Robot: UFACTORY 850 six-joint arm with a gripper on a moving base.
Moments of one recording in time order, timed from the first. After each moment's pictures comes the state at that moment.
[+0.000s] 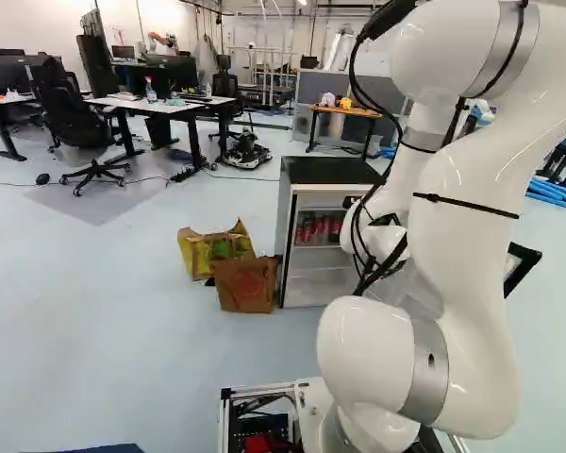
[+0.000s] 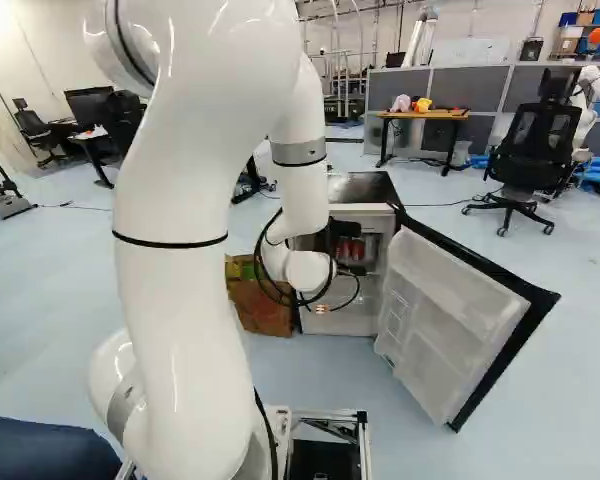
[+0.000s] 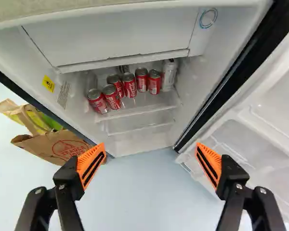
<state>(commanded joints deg) -26.6 -25.2 -27.3 -14.8 48.0 0.0</state>
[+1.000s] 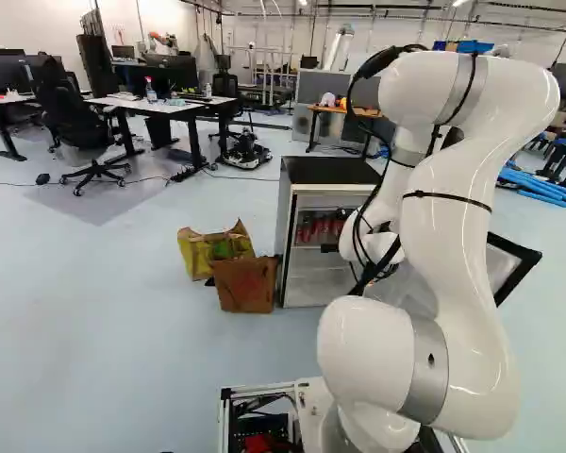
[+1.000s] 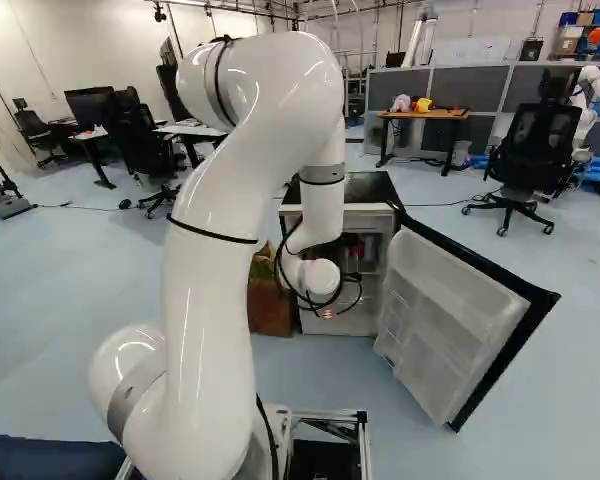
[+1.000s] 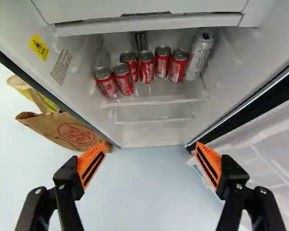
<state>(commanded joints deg) -27.3 -38.7 -36.7 -23.9 48.3 0.0</state>
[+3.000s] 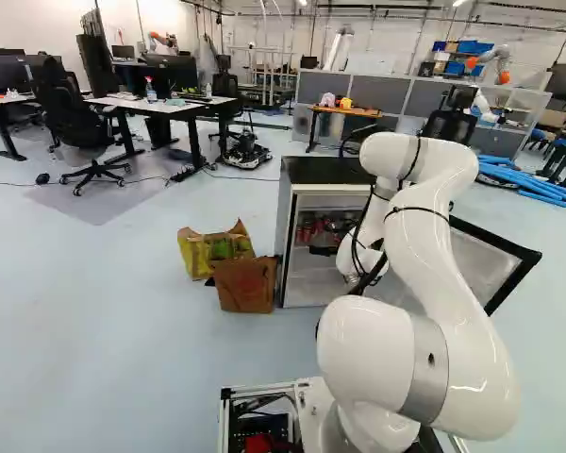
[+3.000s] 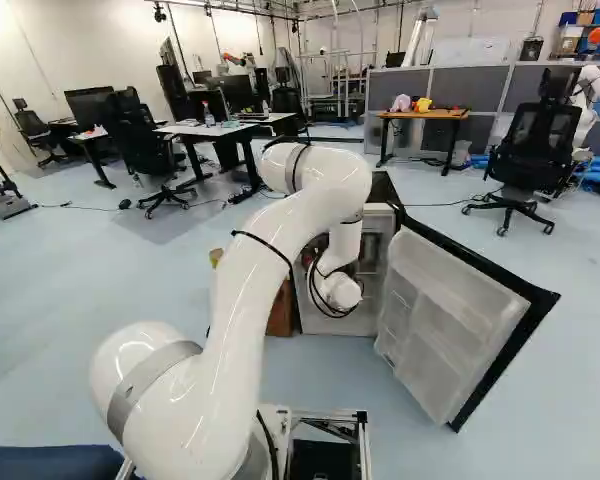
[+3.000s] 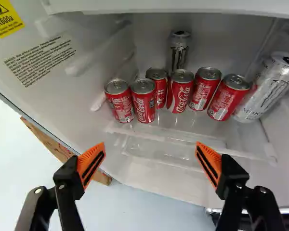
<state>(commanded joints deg) -27.2 -66.7 -64.1 -40.8 62.2 0.0</state>
